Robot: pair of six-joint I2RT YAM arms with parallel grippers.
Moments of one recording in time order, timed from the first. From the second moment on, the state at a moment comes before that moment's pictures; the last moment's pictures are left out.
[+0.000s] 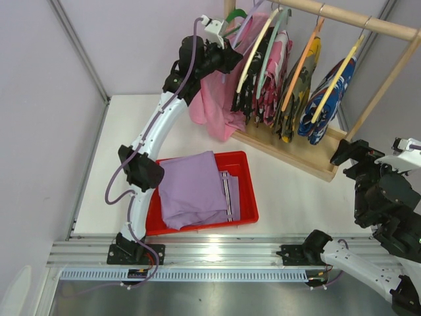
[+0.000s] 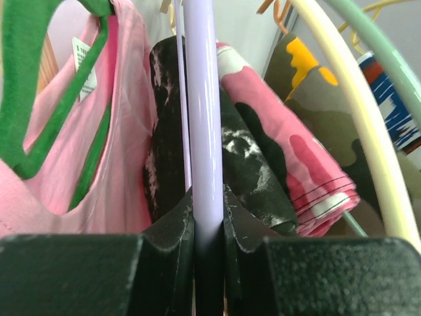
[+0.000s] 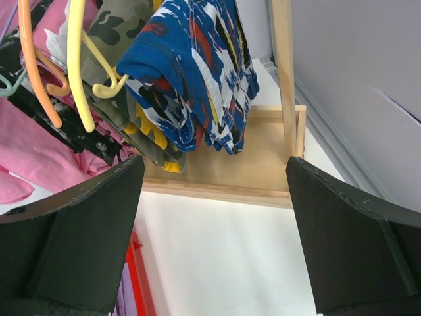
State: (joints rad) left arm -0.51 2.23 2.53 -0.26 0.31 -0.19; right arm 0.80 0.54 1.24 -0.70 1.09 0.27
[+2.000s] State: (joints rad) left arm -0.50 2.20 2.55 -0.38 0.29 -0.14; right arm 0.81 0.50 1.23 -0.79 1.08 0.41
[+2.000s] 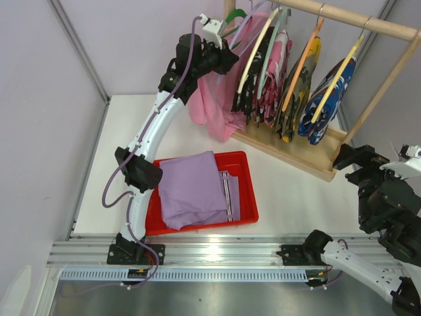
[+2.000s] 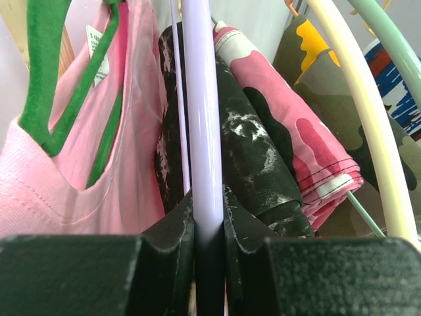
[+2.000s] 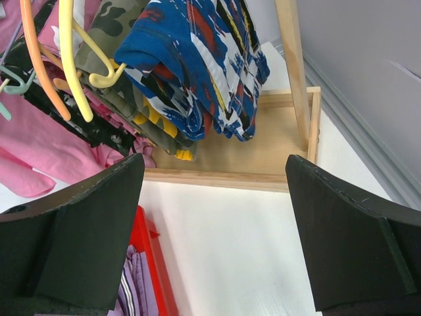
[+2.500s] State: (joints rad) left arm -0.50 2.16 2.48 -0.33 0.24 -0.15; right arm 0.81 0.50 1.23 -0.80 1.08 0.42
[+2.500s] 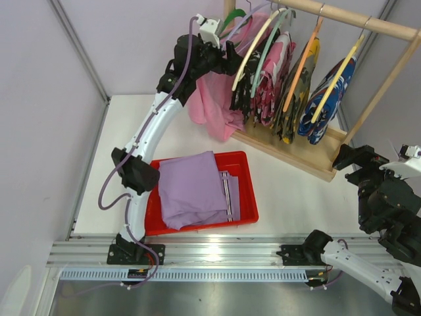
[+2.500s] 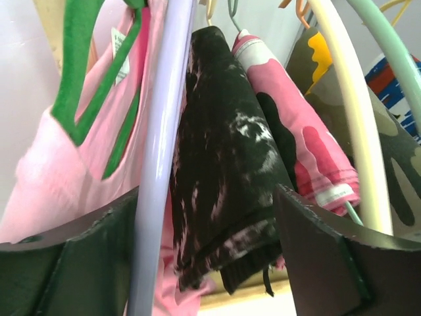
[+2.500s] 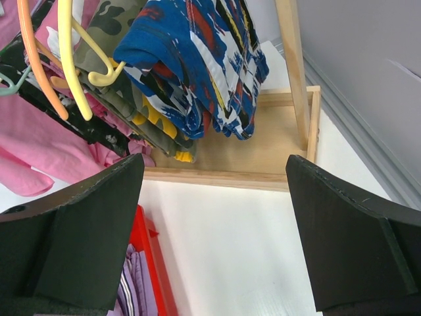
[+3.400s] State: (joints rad) left arm -0.59 1.60 2.02 -0.31 0.24 -0.12; right arm 0.81 0.48 1.24 -0.78 1.07 0.41
